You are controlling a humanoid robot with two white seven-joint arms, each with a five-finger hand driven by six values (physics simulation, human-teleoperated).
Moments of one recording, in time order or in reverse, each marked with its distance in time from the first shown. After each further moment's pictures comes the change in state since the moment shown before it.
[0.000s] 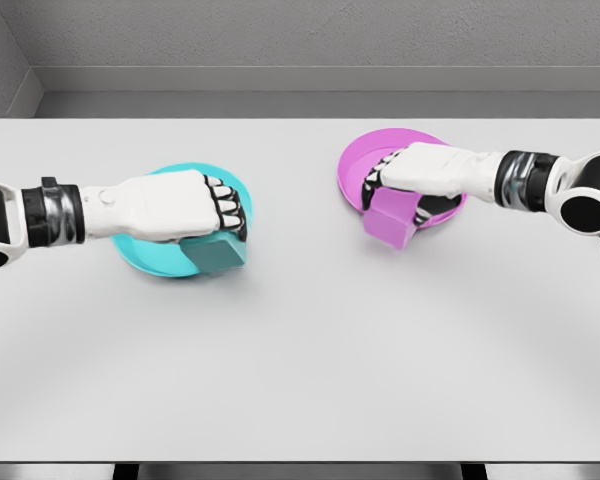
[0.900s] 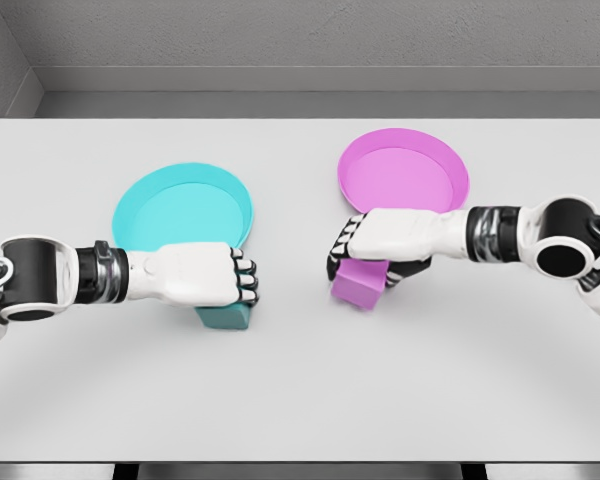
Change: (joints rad) left arm 0.058 -0.023 -0.142 -0.085 -0.246 0.001 -0.005; right arm 0.051 -0.001 0.098 -0.069 -0.056 -0.141 0.000
